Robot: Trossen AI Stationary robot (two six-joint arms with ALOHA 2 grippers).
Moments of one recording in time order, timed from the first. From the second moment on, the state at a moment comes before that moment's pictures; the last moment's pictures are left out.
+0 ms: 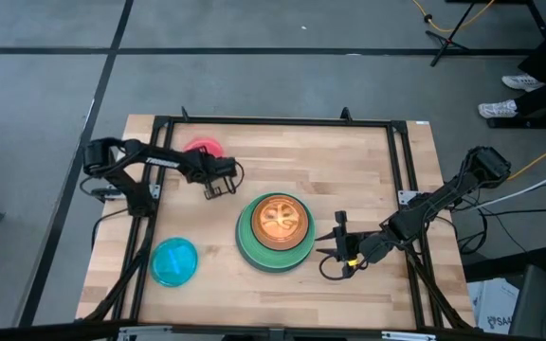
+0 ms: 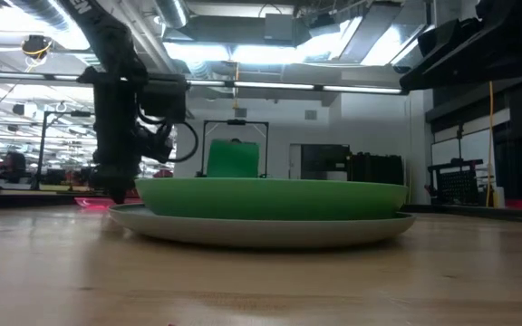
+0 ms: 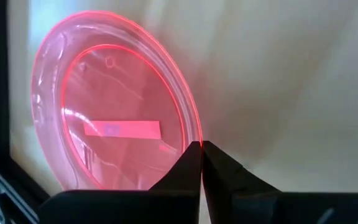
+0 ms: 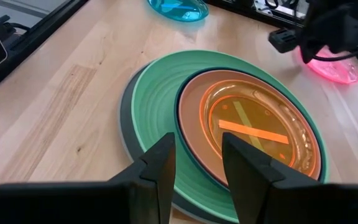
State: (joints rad) left arm 0.32 1.57 0.72 -0.64 -0.49 -0.07; right arm 0.63 1.31 0.57 0.19 0.52 0.05
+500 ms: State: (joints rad) left arm -0.08 1.57 0.91 -0.67 -0.50 -0.13; right arm 0.63 1.31 0.57 0.19 0.52 0.05
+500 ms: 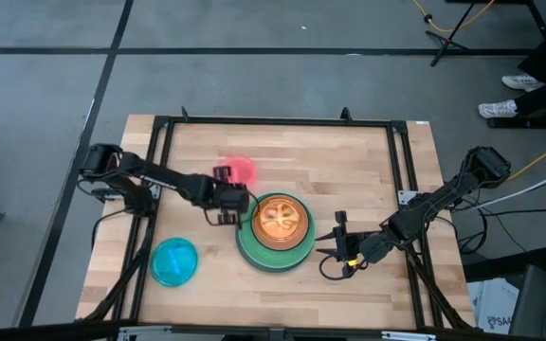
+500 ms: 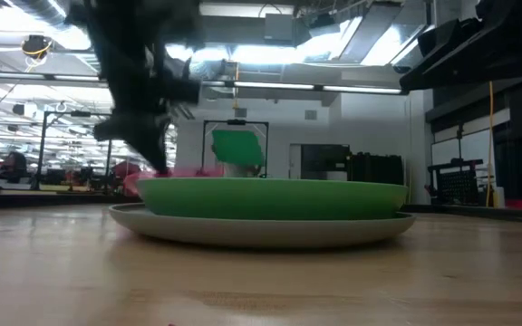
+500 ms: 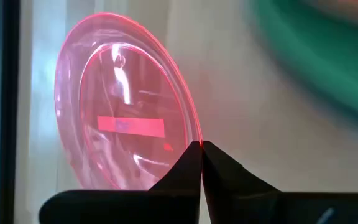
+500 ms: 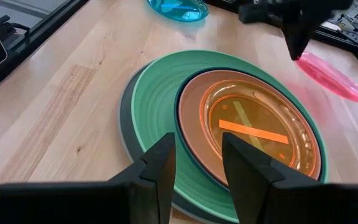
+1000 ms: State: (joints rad) left arm -0.37 1.59 1.05 -0.31 -0.43 0.11; right arm 0.63 1.31 0.57 0.19 0.53 0.05
